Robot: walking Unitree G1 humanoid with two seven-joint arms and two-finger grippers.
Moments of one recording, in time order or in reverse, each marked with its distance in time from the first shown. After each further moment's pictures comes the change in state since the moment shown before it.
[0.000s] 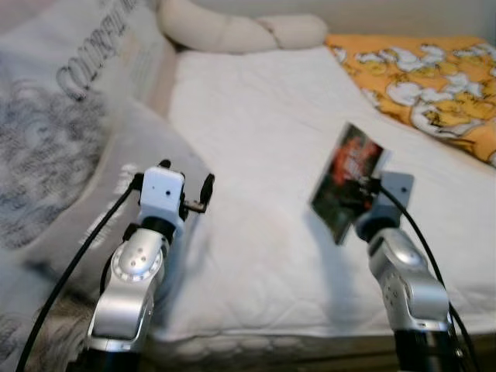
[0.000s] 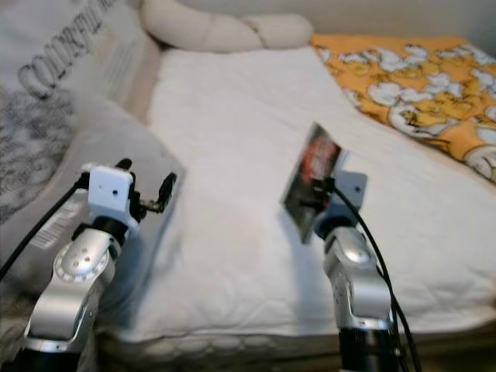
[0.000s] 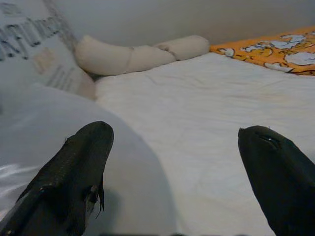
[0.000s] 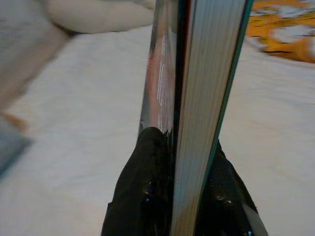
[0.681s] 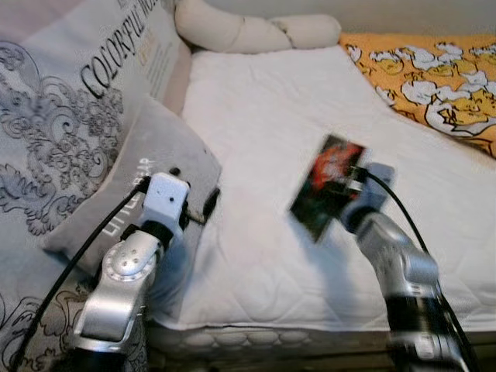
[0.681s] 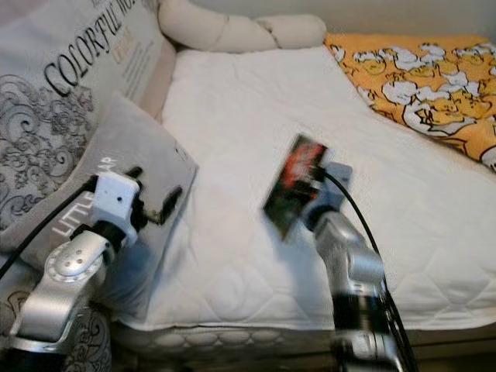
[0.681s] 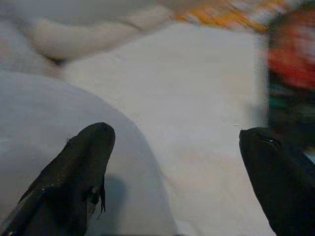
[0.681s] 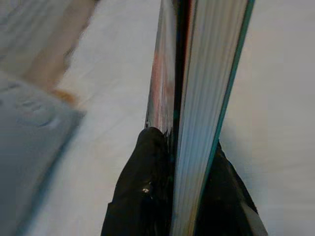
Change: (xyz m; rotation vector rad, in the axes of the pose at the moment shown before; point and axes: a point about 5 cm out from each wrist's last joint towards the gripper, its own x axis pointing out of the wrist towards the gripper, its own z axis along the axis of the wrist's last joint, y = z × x) left arm -0.007 0.001 -0.010 0.075 0.106 -0.236; right arm 0.034 0.015 -0.005 0.228 0.226 0.131
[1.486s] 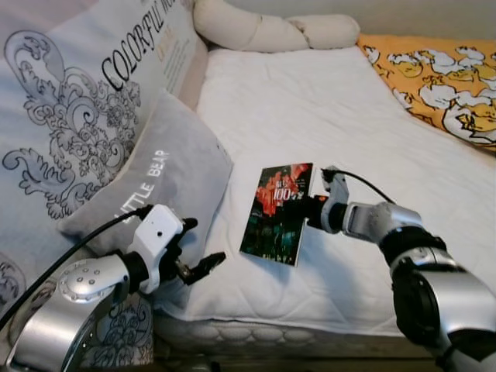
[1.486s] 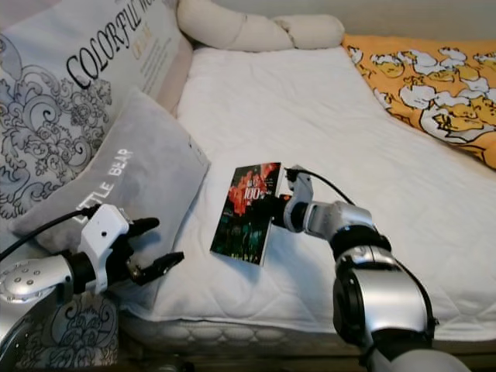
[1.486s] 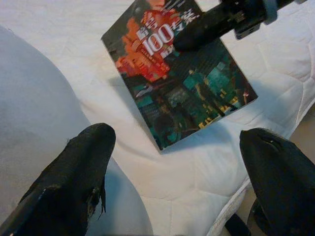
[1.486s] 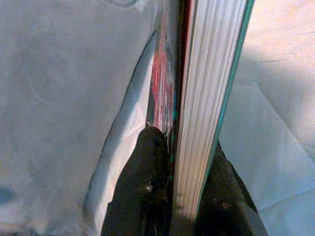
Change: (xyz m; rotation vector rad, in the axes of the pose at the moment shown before) left arm -0.049 -0.006 -0.003 -0.063 0.211 -0.415; right arm 0.034 0.006 -0.017 0.121 0.481 0.306
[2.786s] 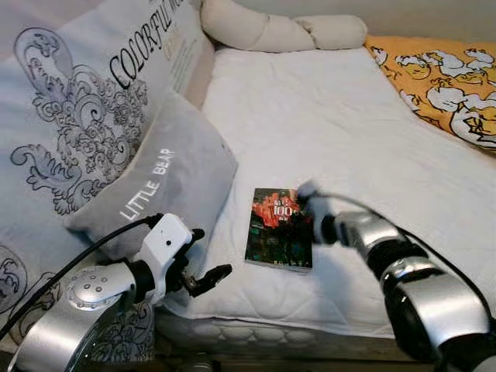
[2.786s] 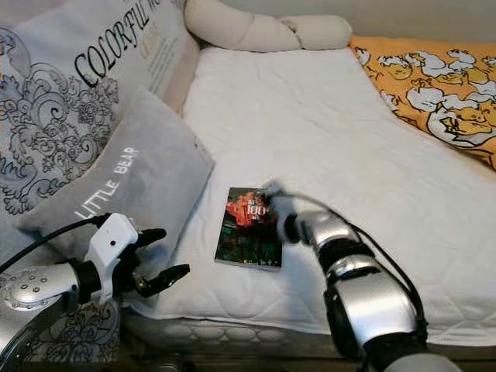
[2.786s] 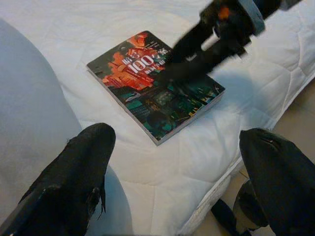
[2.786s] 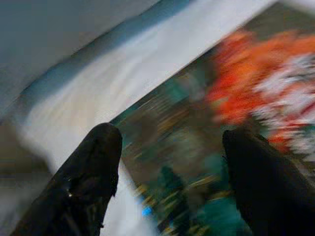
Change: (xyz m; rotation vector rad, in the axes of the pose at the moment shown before) left arm 0.003 -0.013 -0.004 -0.020 0.047 -0.041; right arm 0.011 -0.004 -0.034 -0.670 0.233 0.115
